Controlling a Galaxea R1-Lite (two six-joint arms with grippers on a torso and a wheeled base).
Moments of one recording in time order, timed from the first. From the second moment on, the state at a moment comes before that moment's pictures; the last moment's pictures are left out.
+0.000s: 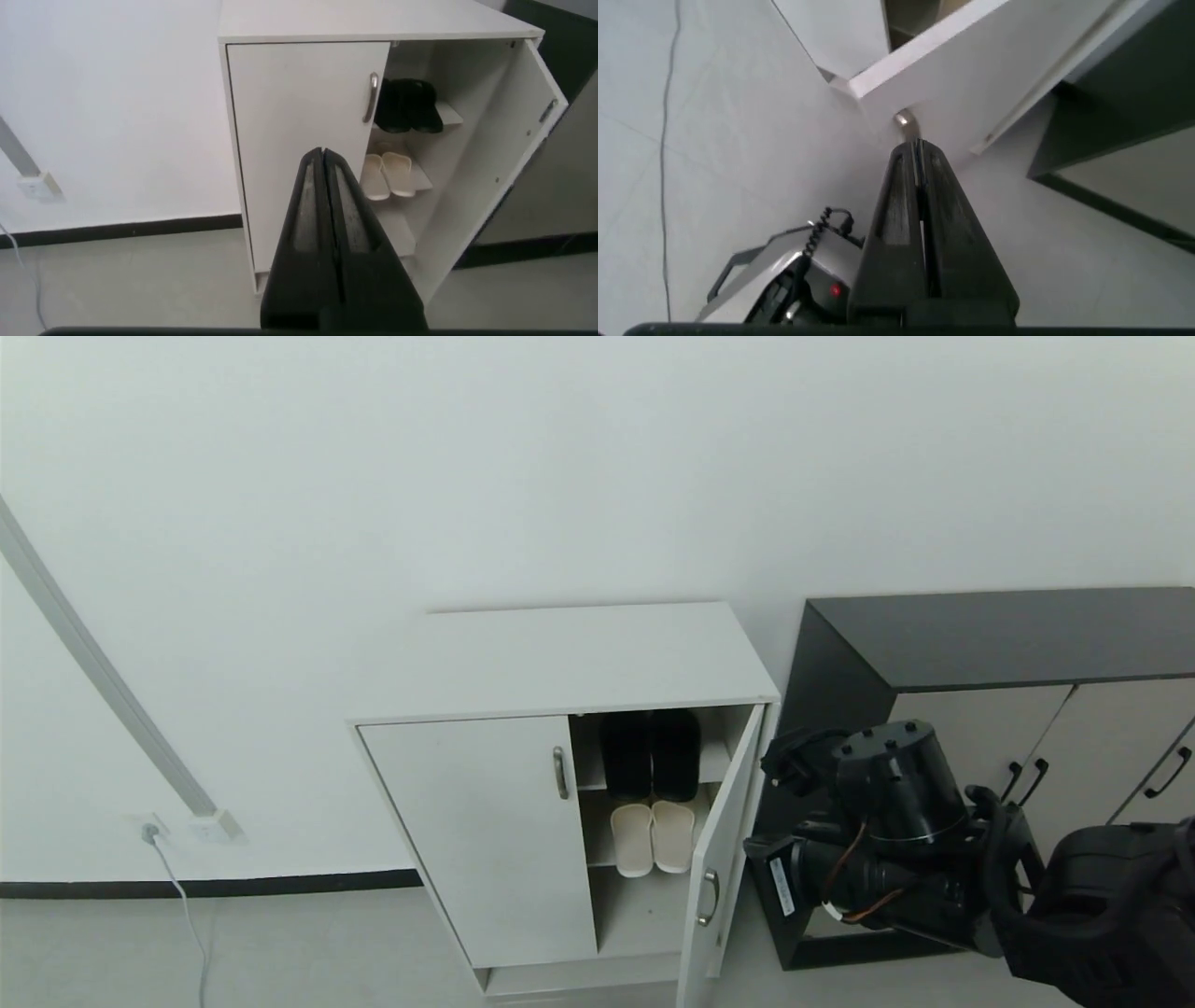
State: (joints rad) left arm 0.00 0.00 0.00 0.00 -0.02 -0.02; right arm 0.74 1.78 -0.78 -0.42 -0.15 0.13
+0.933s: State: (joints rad) left arm 0.00 0.00 0.00 0.00 -0.02 -0.02; right arm 0.73 2.04 -0.87 -0.67 -0.15 0.14
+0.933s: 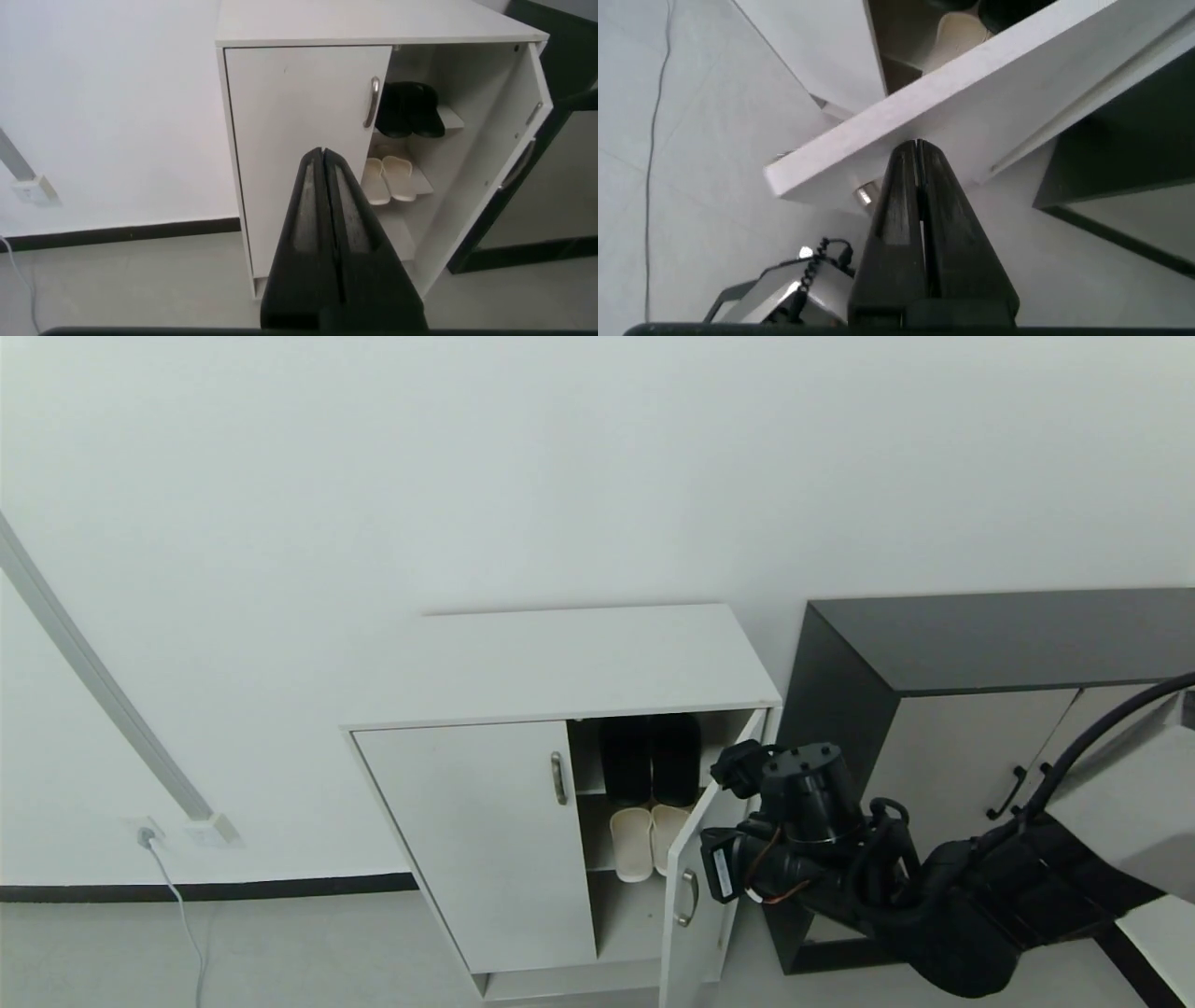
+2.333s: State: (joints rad) left arm 0.00 0.00 0.00 0.00 -0.02 -0.02; right arm 0.60 2.49 -1.35 -0.84 -0.15 0.14
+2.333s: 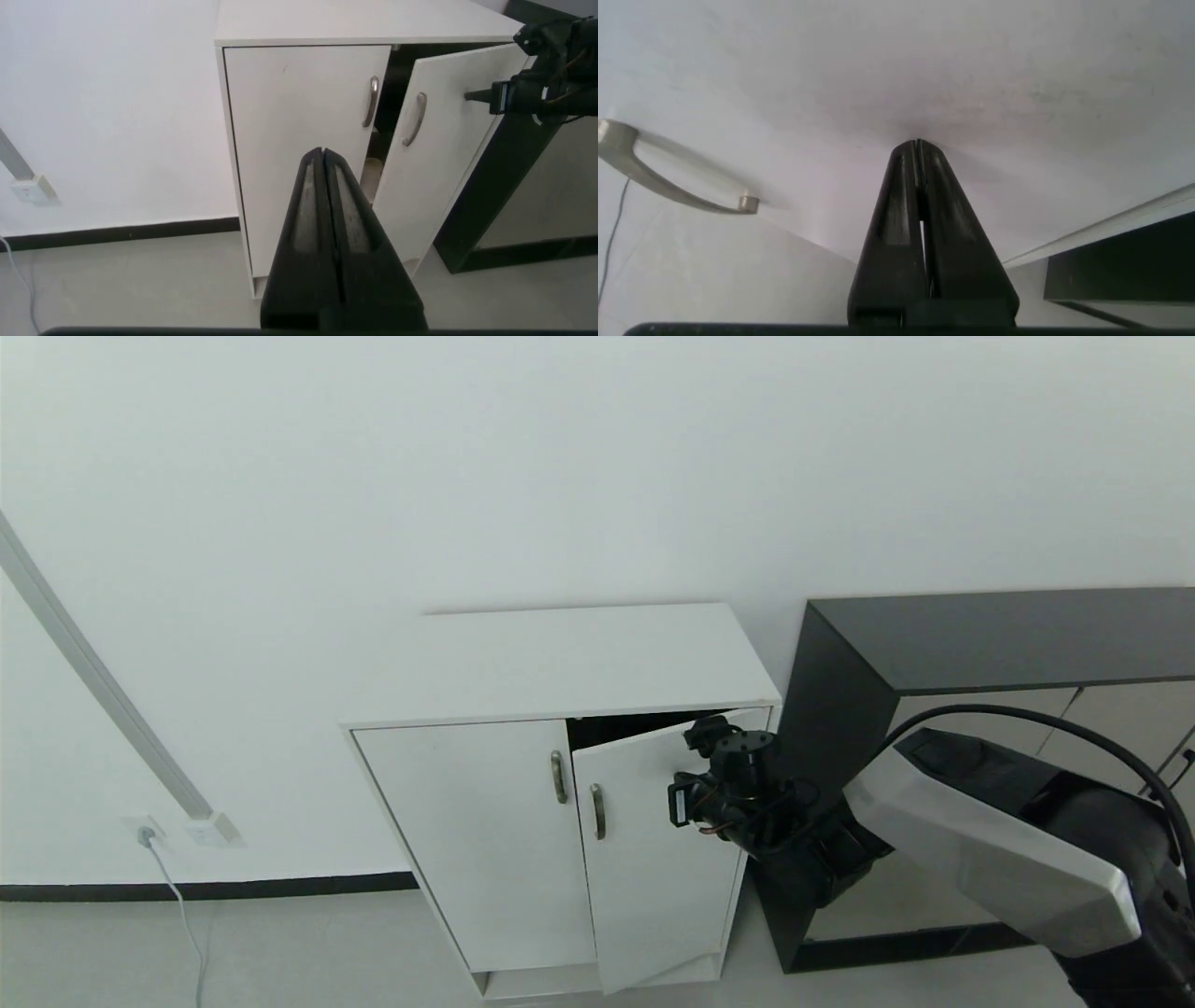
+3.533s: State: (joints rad) left arm 0.00 0.00 0.00 0.00 -0.02 -0.02; right arm 0.55 2.58 -1.51 -0.81 -0.15 0.13
